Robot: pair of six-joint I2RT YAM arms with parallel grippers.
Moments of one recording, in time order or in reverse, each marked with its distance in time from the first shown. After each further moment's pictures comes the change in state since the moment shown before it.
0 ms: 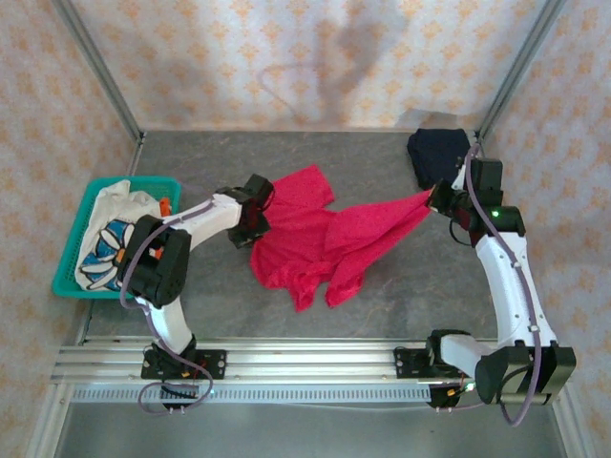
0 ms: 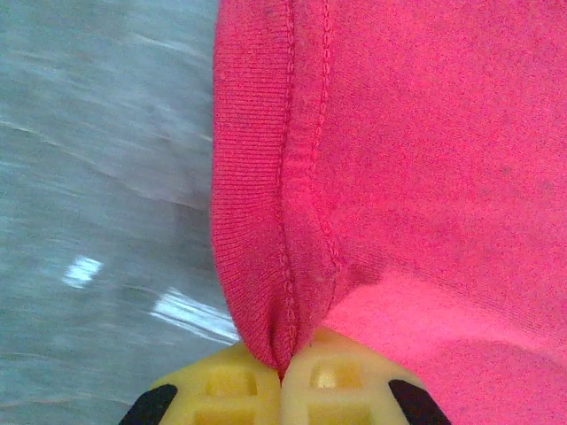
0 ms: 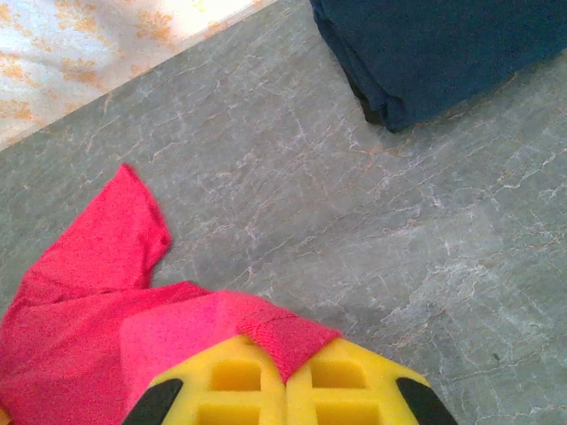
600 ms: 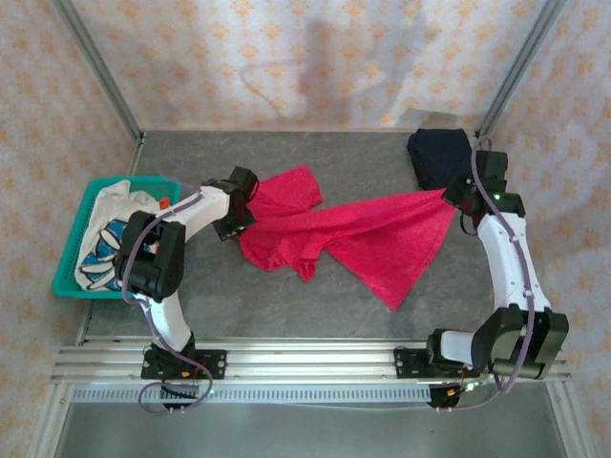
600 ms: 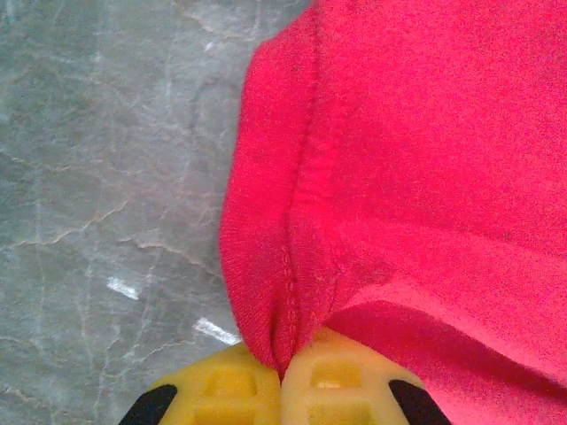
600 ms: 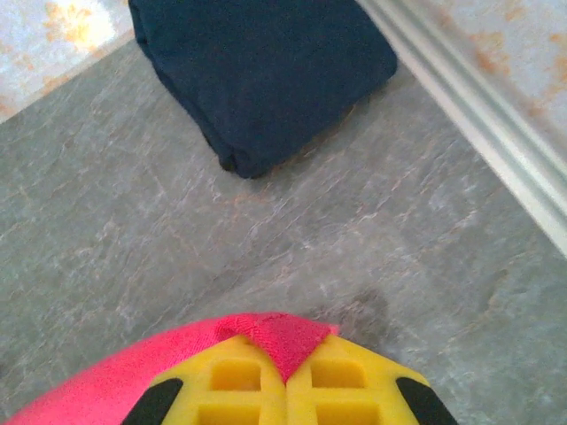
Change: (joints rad) left arm 0.101 0.035 0.050 -0.030 -0.060 0.072; right arm -0.097 0.154 0.034 0.043 0.183 0.020
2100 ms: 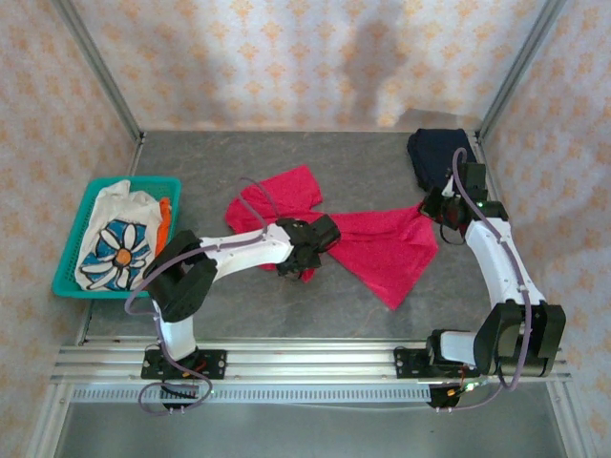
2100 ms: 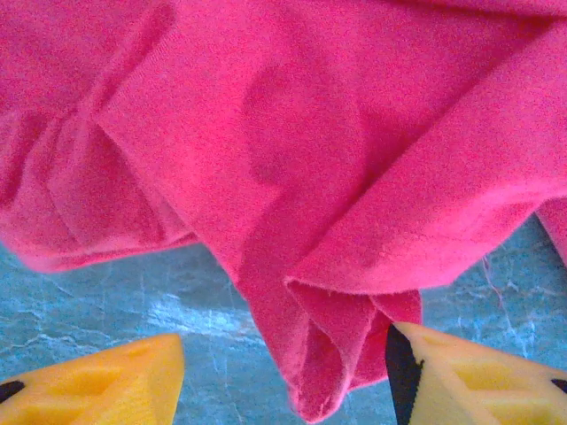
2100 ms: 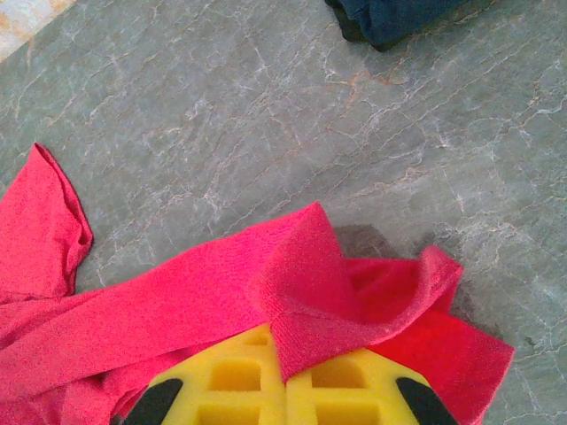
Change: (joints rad) left arm -0.590 0.001 0.026 -0.027 -0.068 -0.331; right arm 0.077 -0.003 -0.129 0.052 -0.229 0.028
